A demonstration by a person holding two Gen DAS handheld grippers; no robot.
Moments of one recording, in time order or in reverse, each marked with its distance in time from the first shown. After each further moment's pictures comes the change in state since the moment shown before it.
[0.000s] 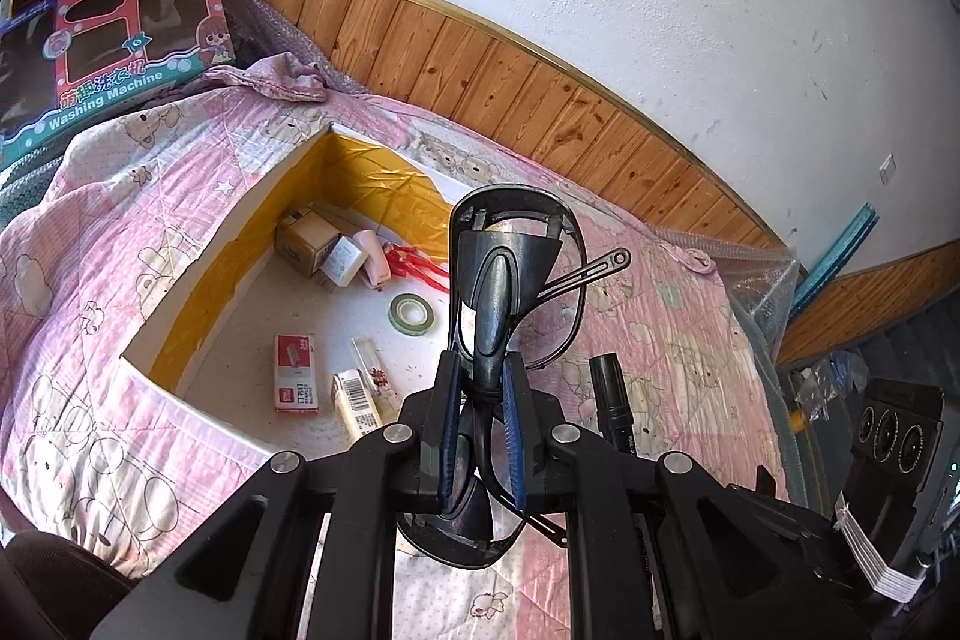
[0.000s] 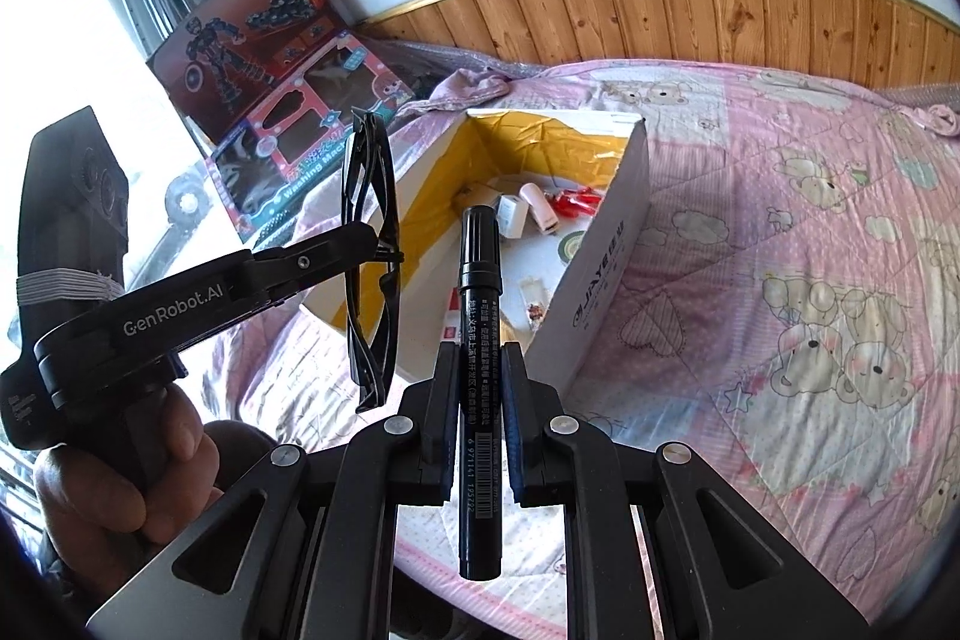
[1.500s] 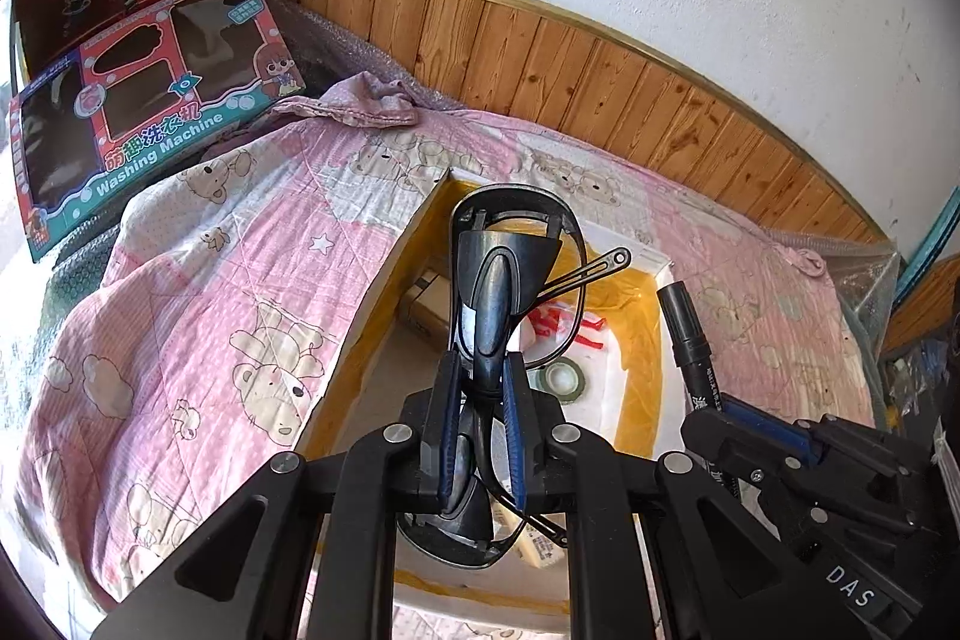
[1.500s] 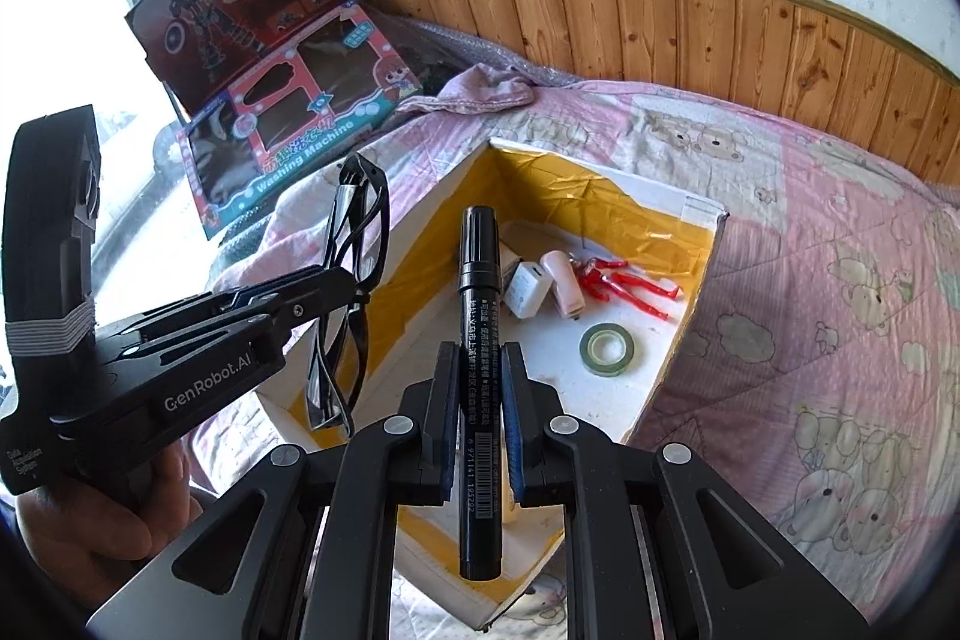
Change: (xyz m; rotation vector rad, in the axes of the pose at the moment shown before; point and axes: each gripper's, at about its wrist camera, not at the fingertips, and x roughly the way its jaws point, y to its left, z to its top) left arm 0.056 0.062 0.066 0.091 0.045 0.255; right arm 0.105 0.018 0.089 -0.131 0.070 -0.057
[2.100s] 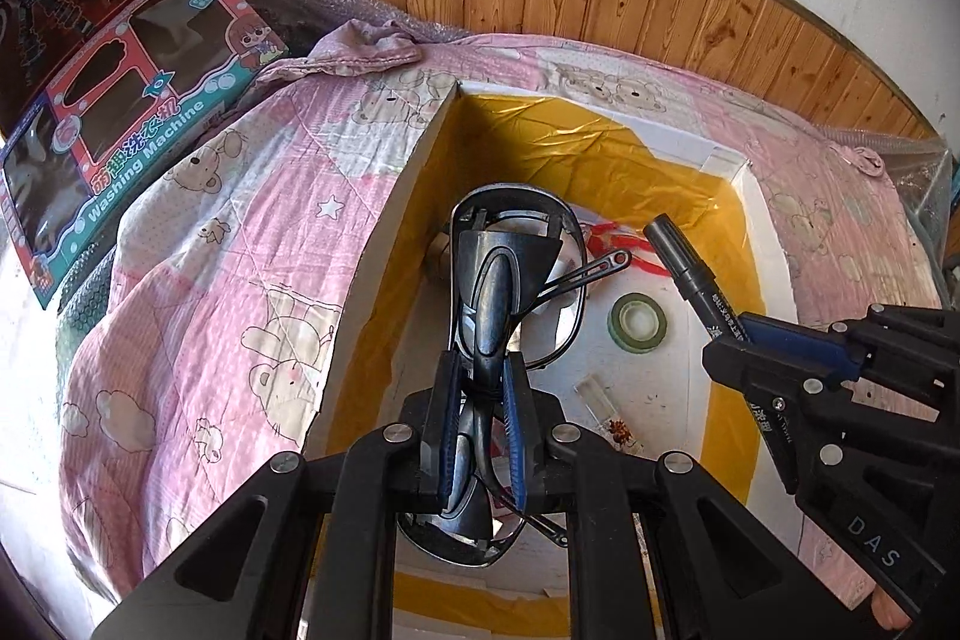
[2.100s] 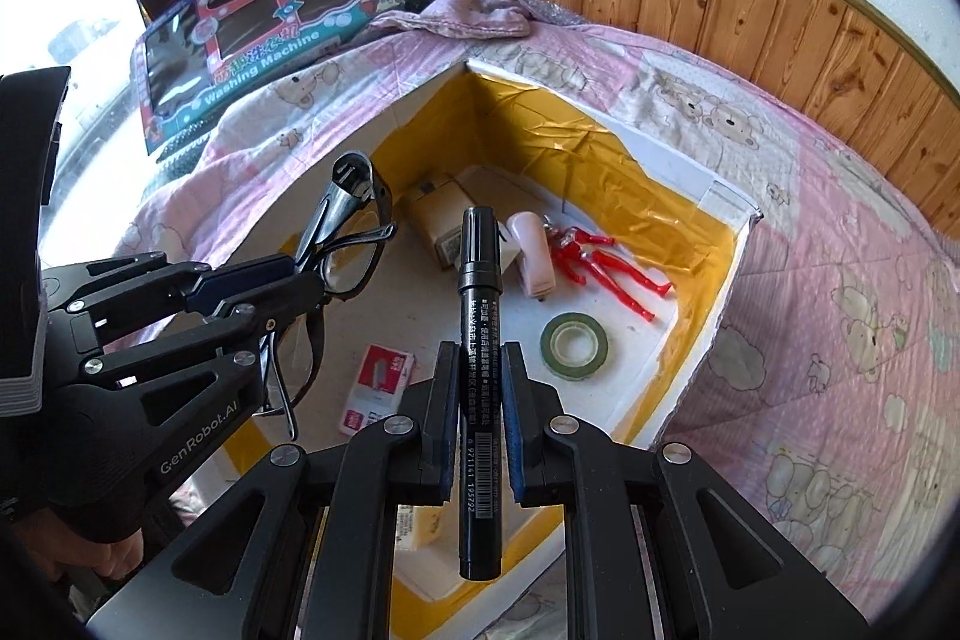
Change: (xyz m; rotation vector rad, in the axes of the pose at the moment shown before) left arm 0.069 -0.007 -0.007 0.155 0.149 0.124; right arm 0.074 -0.014 0.014 -0.140 0.166 -0.103
